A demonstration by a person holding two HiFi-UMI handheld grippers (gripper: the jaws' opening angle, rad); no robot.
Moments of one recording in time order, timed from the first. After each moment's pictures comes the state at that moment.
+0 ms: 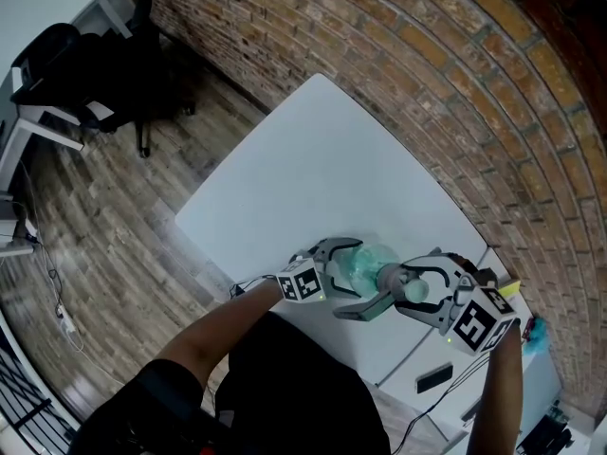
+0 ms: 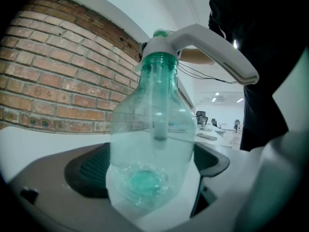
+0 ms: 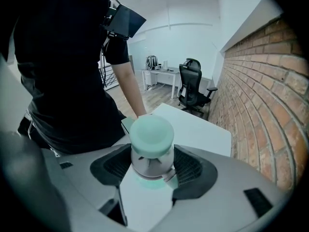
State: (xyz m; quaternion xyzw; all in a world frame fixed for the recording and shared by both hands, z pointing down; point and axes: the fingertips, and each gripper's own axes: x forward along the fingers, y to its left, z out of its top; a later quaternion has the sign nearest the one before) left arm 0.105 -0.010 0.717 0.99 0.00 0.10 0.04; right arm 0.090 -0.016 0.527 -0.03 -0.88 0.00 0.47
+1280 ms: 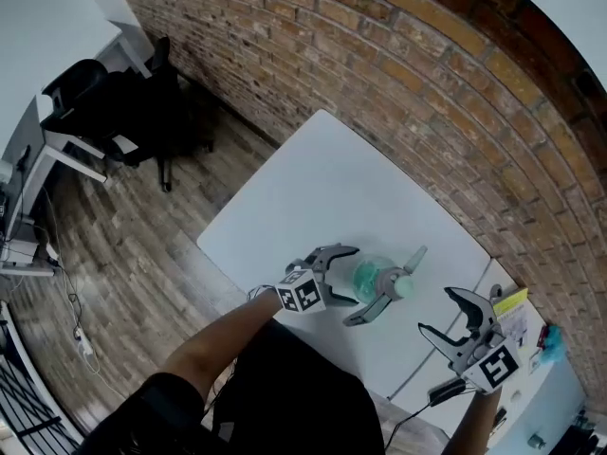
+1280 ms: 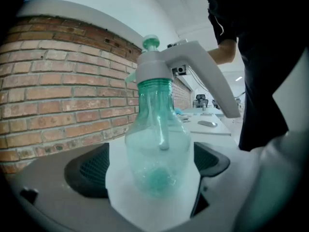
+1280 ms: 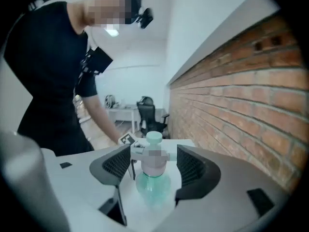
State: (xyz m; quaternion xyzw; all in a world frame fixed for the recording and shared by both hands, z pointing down) left arm 0.076 -0.020 0.678 0.98 -0.02 0.17 -0.04; right arm 0.142 0.014 0.449 0.28 -0.93 0.05 0.22
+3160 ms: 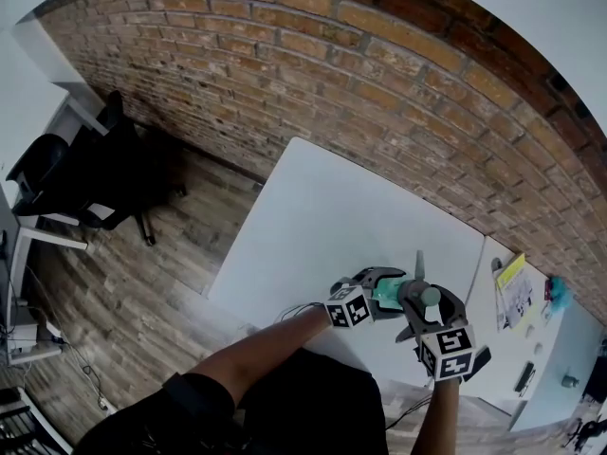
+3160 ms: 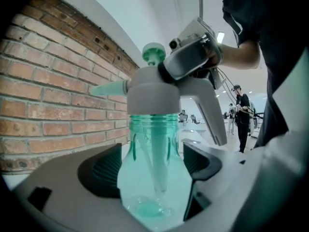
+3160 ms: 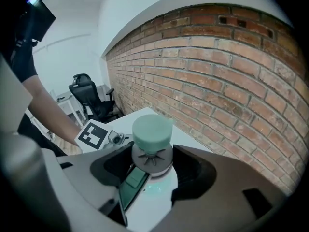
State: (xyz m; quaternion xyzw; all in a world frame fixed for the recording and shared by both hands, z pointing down) left arm 0.134 -0.005 0.625 0.99 0.13 0.10 -0.01; right arm 0.113 -0.032 0.524 0.58 -0.70 0.23 0.34
